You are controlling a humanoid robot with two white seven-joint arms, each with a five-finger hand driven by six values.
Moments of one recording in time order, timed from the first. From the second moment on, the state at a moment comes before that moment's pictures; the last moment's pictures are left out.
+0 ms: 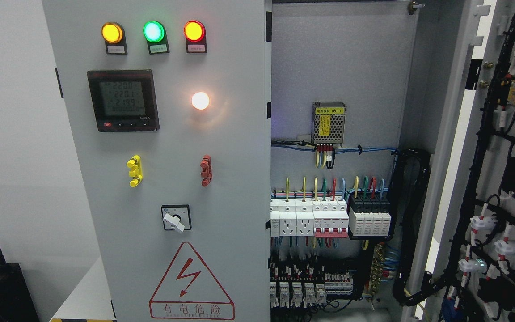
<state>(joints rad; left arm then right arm) 0.07 -0.03 0.00 -0.04 -0.06 -0.06 -0.15 0.61 -0.25 0.39 -1.87 -0.10 -0.34 0.06</state>
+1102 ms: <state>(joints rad) 0.07 -0.04 0.00 -0.04 -0.06 -0.06 -0.15 0.33 -0.15 0.34 -1.86 -0.10 -0.30 0.06</state>
